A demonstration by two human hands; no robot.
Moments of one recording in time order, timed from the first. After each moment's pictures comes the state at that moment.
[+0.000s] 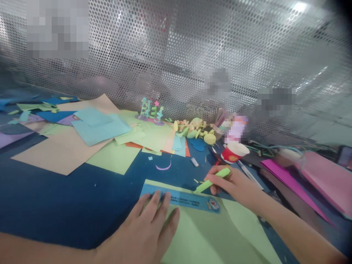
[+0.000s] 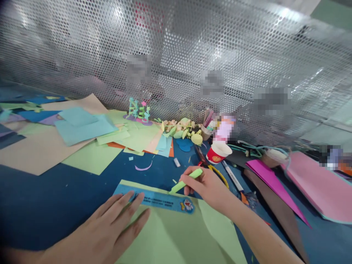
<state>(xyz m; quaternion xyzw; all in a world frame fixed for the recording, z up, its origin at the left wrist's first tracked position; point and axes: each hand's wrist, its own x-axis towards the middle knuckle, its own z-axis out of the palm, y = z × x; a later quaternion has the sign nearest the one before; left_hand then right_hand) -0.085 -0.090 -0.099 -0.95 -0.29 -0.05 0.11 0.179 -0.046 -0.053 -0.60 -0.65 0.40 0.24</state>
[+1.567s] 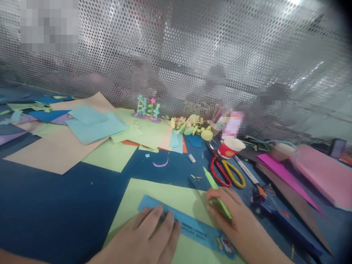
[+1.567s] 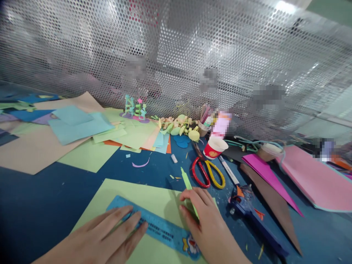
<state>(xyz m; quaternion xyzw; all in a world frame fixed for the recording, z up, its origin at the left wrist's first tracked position) -0.084 -0.102 -0.104 -0.96 -0.22 -0.14 0.14 0.175 -0.113 -0.097 -0.62 -0.75 0.13 0.20</state>
